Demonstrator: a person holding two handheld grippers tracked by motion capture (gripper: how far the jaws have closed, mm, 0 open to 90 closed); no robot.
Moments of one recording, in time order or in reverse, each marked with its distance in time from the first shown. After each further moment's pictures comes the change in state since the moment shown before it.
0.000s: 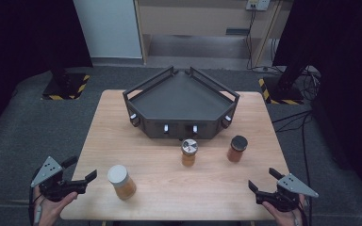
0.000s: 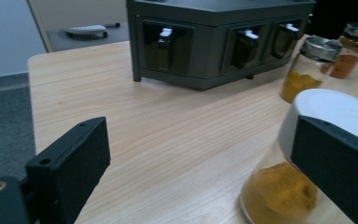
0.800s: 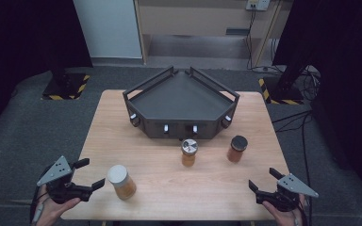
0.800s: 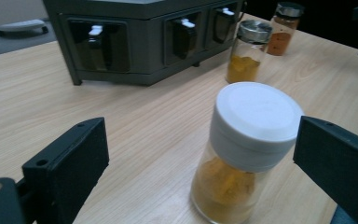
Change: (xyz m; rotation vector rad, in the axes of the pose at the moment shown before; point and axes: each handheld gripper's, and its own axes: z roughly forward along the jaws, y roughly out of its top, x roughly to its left) left arm 0.010 0.022 0.012 0.064 -0.210 0.091; right arm 0.000 0.000 0.000 0.000 -0.007 -0.001
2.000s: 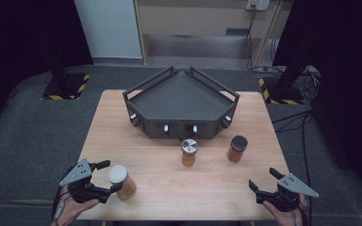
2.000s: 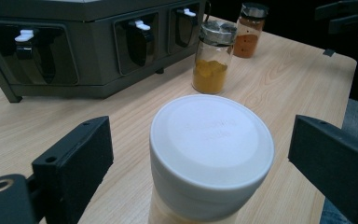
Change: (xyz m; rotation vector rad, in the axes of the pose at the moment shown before) left arm -0.005 -0.010 0.043 -0.032 -0.100 0.022; right arm 0.000 0.000 0.000 -0.003 -0.002 0.004
